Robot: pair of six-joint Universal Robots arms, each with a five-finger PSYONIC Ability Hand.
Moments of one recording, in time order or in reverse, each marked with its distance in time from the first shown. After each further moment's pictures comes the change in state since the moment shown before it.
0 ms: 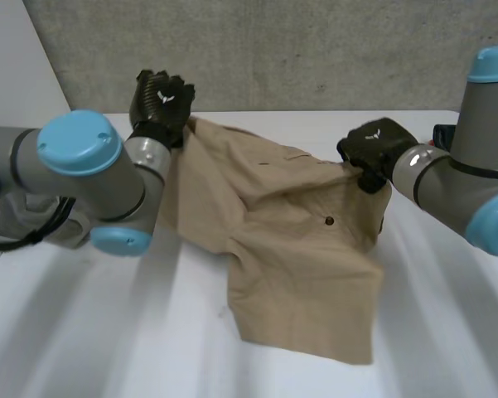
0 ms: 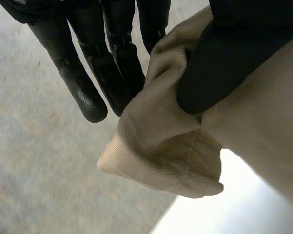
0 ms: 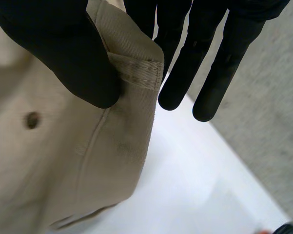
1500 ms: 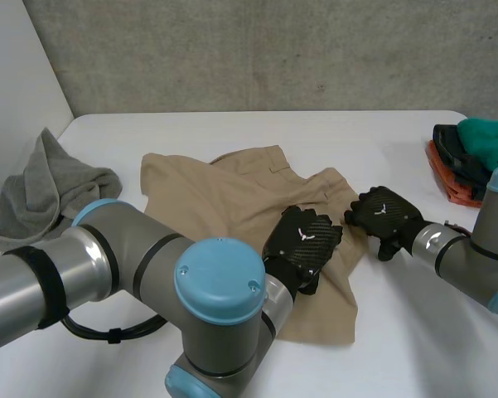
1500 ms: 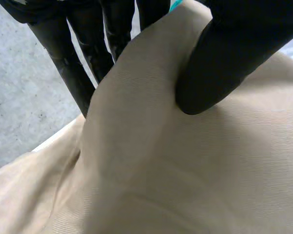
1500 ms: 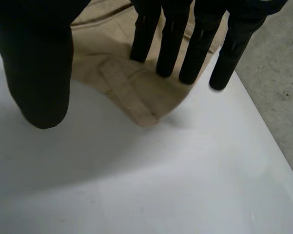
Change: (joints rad) left arm -0.442 -0.013 -0.189 -0.175 0.025 -0.348; right arm -0.239 0.152 0.399 -0.451 -0.369 -0.366; left_hand -0.002 -0.040 -0.053 -0.047 -0.012; right_hand -0.522 -0.575 -0.583 -0.590 -0.546
